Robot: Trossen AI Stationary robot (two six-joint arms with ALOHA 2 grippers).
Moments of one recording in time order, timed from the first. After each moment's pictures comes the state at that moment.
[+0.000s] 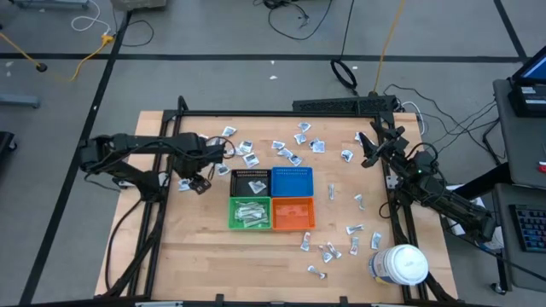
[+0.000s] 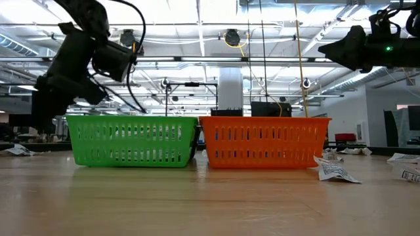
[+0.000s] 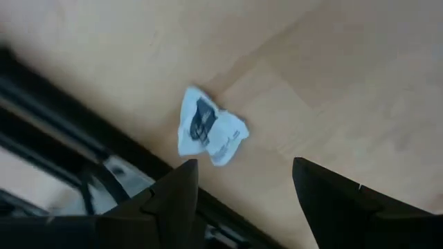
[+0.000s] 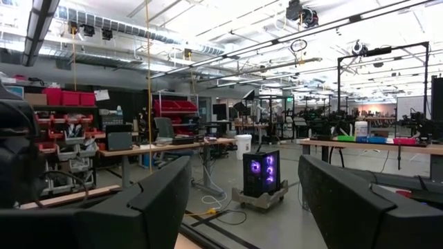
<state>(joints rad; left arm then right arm) 0.35 1.39 0.79 -1.31 0.07 -0.50 -0.59 0.02 0.01 0.34 0.16 -0.04</state>
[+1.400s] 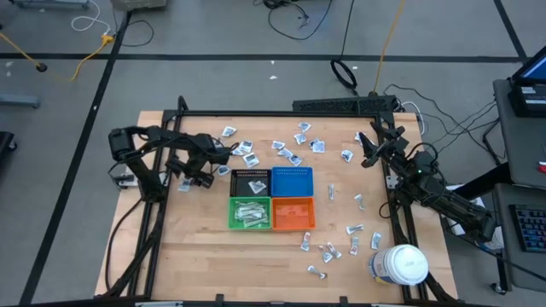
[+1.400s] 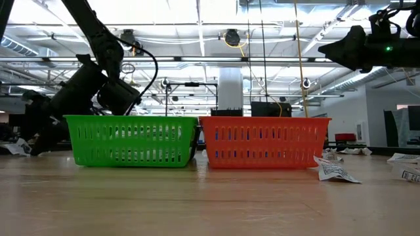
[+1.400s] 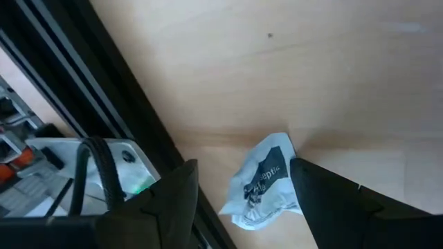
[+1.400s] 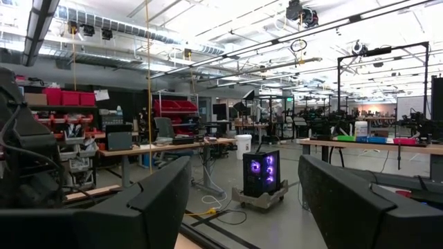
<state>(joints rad) 0.44 1.69 0.76 -1.17 -0.03 -0.84 -0.59 0.02 0.01 0.34 0.16 -0.04</state>
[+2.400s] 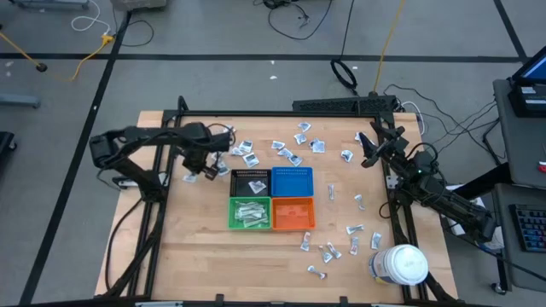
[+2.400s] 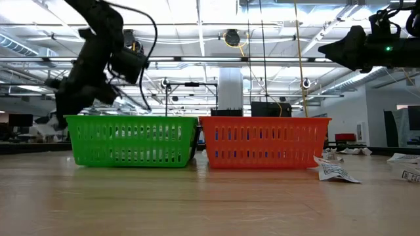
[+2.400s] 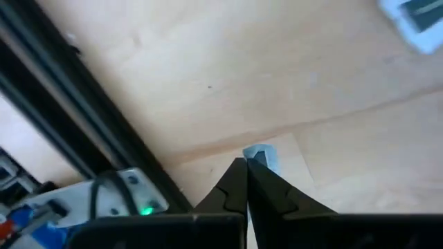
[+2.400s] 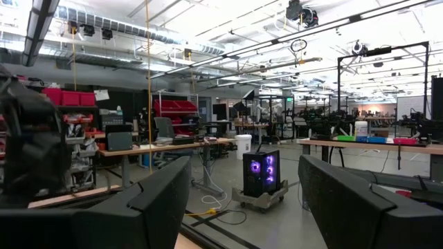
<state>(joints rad) 0.46 1.50 0.91 -1.31 -0.03 -0.67 -0.59 0.02 0.01 0.34 0.16 -0.04</state>
